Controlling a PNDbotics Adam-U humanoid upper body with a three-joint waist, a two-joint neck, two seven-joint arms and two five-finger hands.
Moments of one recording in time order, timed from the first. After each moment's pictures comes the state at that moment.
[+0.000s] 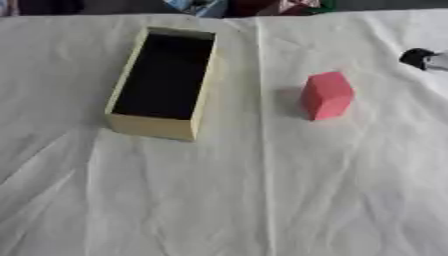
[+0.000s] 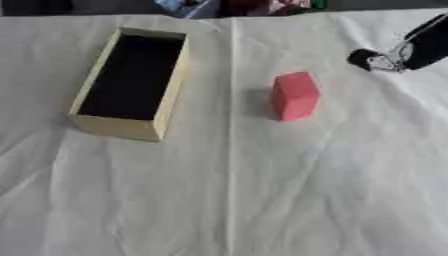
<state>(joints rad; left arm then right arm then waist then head) -0.23 0.30 0.24 -1.98 -0.01 -0.24 0.35 -0.79 -0.99 0.17 -1.74 0.39 -0.16 0.79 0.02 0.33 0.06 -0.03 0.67</state>
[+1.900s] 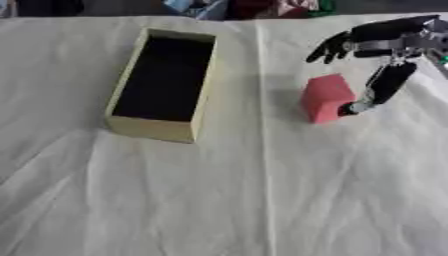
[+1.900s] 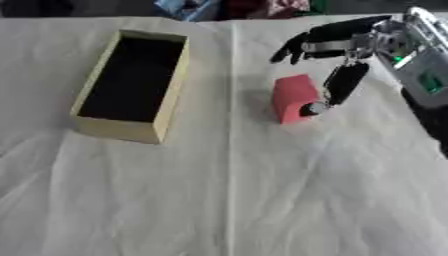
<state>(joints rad) -0.24 0.28 0.23 -1.98 0.01 -0.24 0.32 -0.91 -0.74 0.32 -1.39 0.58 -0.22 0.85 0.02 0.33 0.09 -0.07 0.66</state>
